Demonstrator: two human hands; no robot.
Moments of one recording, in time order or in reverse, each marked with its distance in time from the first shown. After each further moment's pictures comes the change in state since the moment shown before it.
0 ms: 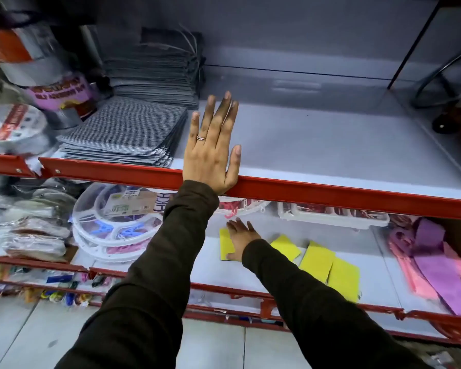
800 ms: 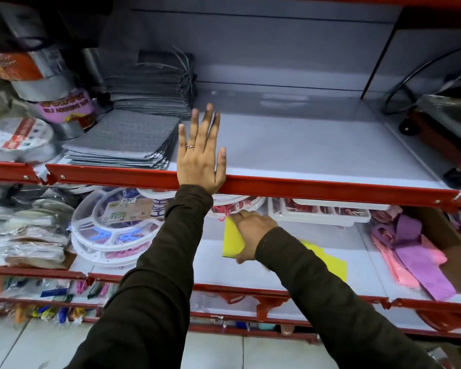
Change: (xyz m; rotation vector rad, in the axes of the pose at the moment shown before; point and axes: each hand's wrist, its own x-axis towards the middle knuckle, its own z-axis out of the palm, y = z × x) left_hand -0.009 0.006 0.001 0.059 0.026 -0.080; right_hand -0.143 -0.025 -0.128 -0.039 0.092 0.031
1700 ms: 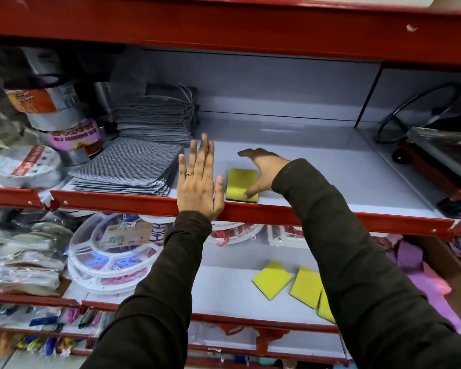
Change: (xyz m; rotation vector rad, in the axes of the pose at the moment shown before) left_hand 0.001 0.001 -0.002 -0.047 0.014 -0.064; right_hand 0.043 0.064 -0.154 0.211 0.211 0.019
